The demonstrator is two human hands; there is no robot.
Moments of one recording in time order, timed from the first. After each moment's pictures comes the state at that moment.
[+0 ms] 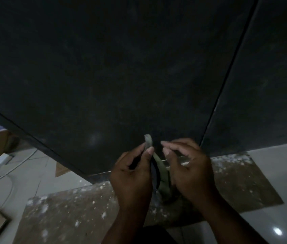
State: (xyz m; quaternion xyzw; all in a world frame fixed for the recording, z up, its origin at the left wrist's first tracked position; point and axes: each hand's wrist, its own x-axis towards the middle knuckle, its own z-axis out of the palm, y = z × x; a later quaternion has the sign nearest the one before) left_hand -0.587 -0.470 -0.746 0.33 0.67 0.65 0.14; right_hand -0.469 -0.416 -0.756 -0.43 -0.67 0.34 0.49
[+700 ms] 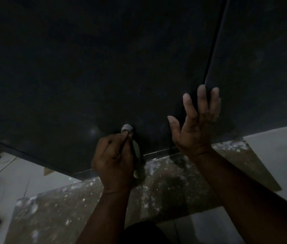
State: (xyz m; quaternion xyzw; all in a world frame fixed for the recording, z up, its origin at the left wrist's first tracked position) left_hand -0.614 -0.434 -0.797 0.50 0.69 0.50 -0.12; right_hand -0.440 -0.300 -0.820 -0.43 -0.73 -0.11 0.51
